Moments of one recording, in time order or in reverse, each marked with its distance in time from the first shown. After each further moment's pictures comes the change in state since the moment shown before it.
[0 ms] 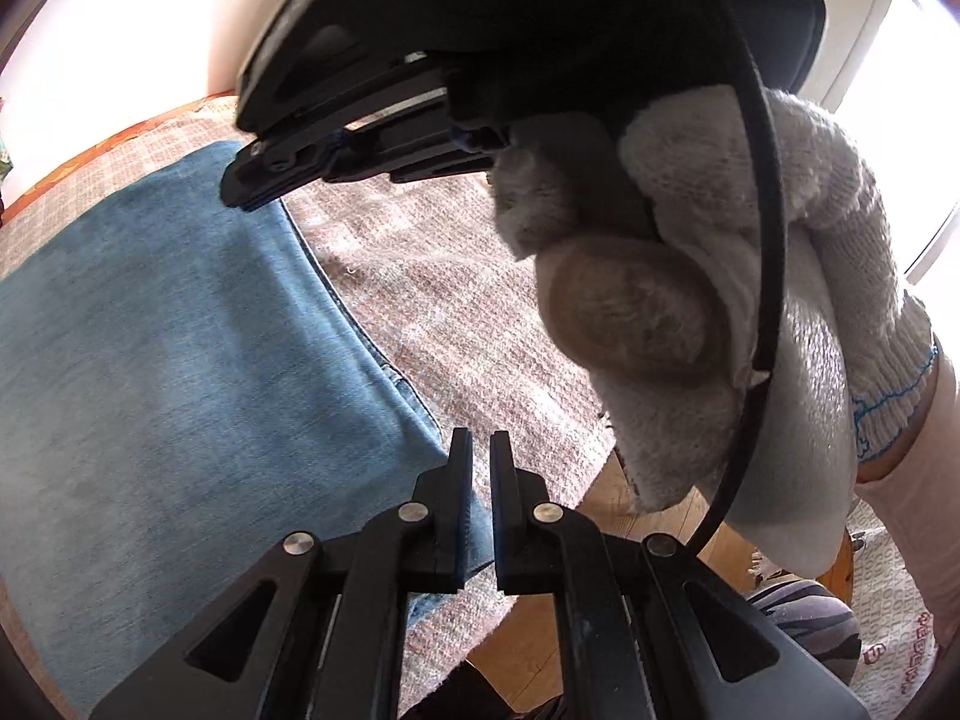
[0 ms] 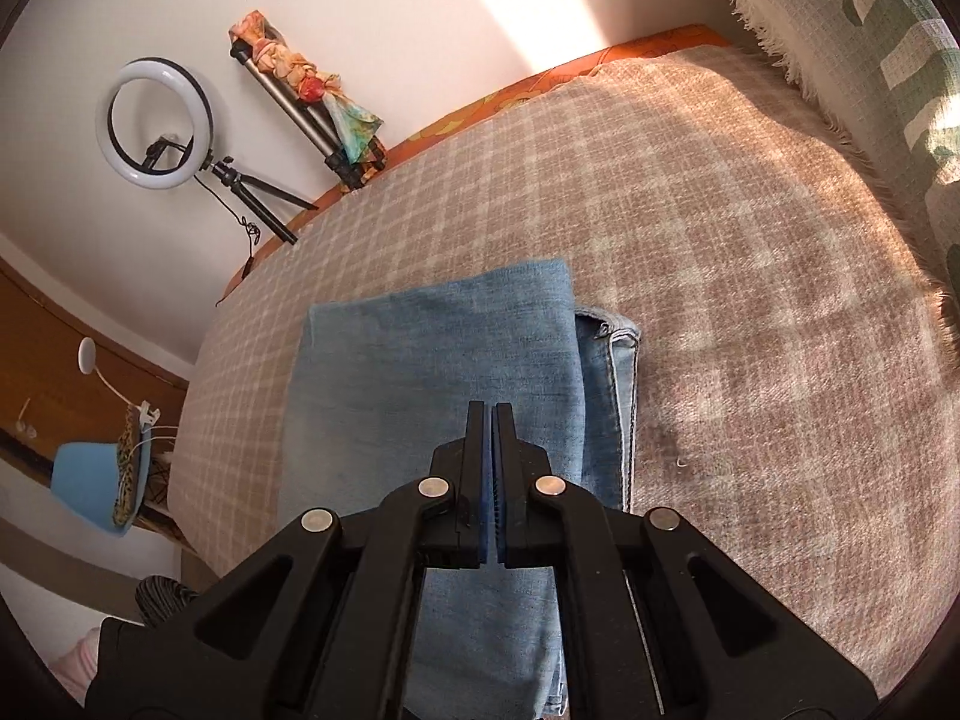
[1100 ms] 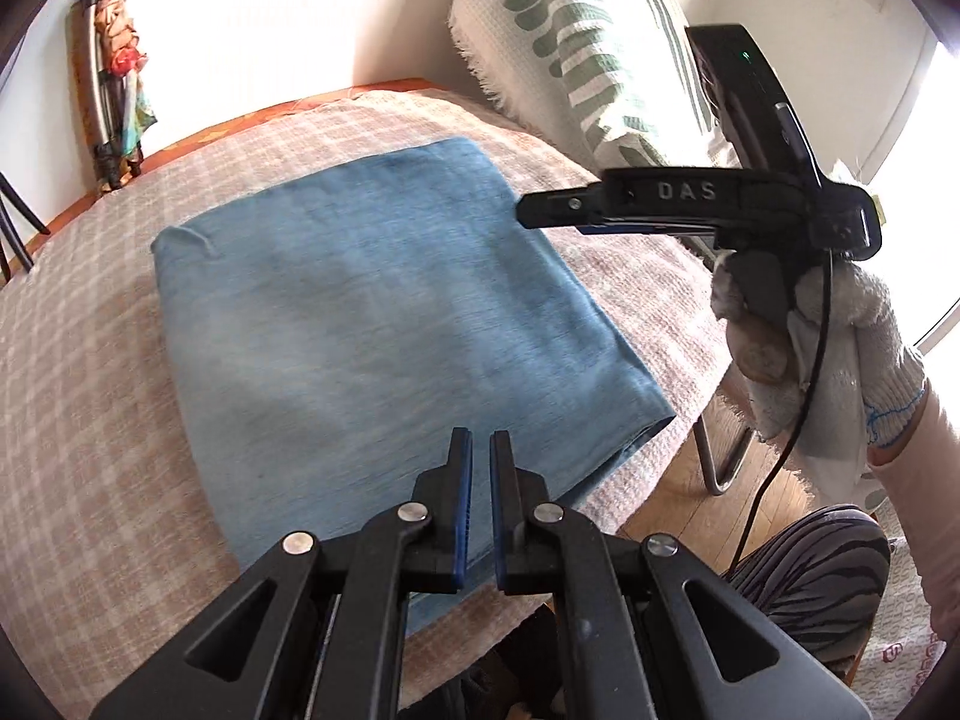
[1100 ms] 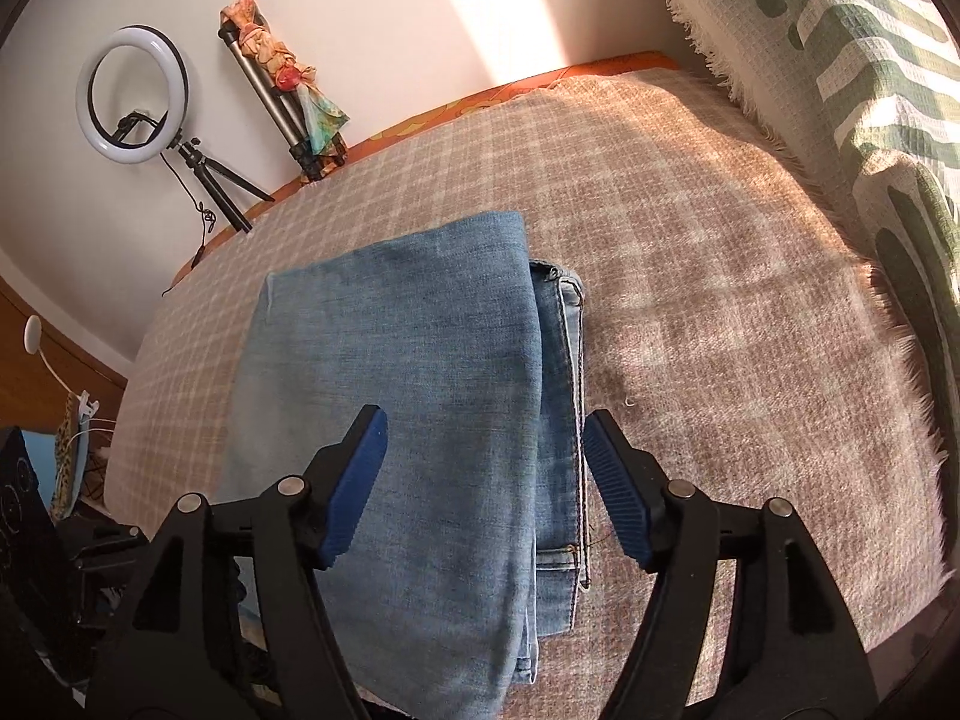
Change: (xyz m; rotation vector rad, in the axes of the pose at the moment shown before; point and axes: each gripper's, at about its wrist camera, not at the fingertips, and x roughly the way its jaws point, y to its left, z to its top) left arm -0.110 0.077 -0.040 -0.107 -0.008 0.203; right arm -0.021 0.003 -0.041 -0.006 -0.079 -0.137
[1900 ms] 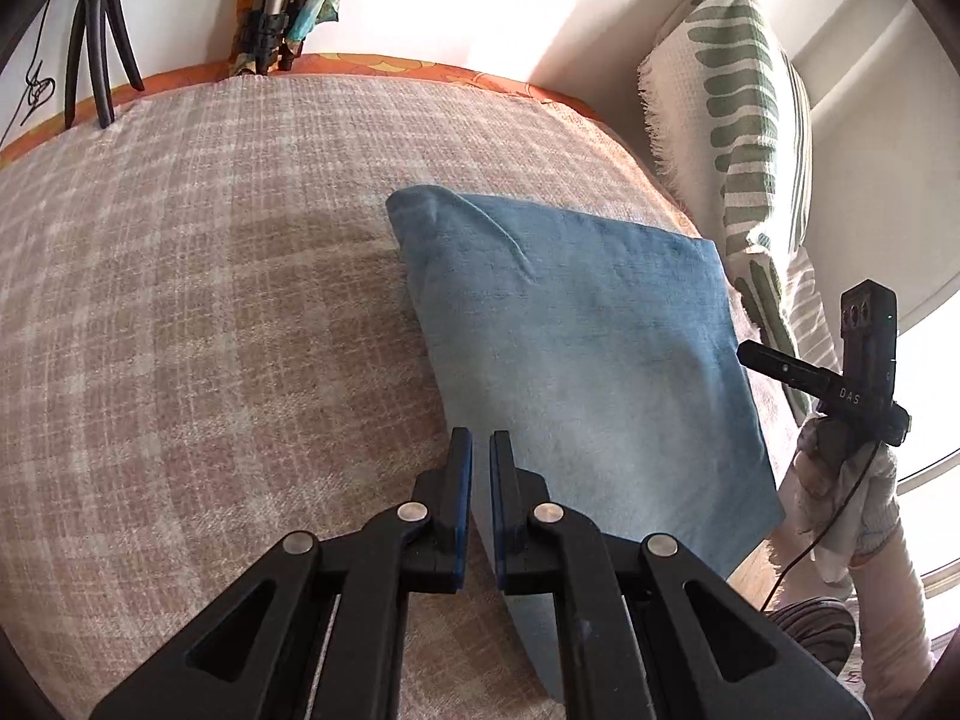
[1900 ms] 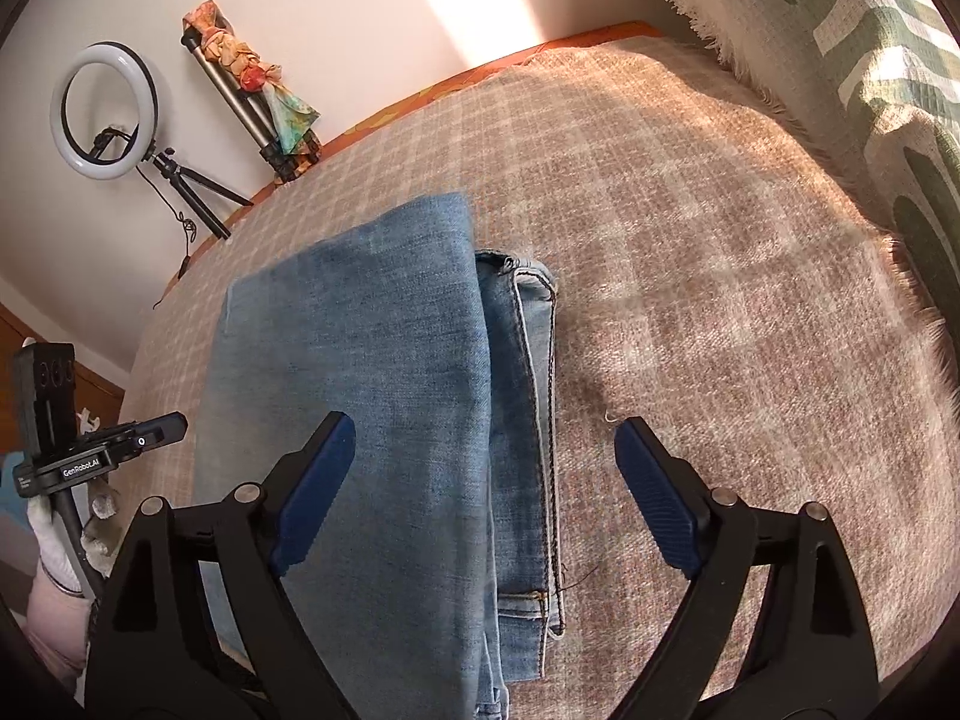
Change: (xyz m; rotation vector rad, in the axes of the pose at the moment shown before) left arm 0.018 0.162 0.006 -0.336 0.010 -0.071; right arm 0.032 -0.027 0.013 0.037 0.019 0.031
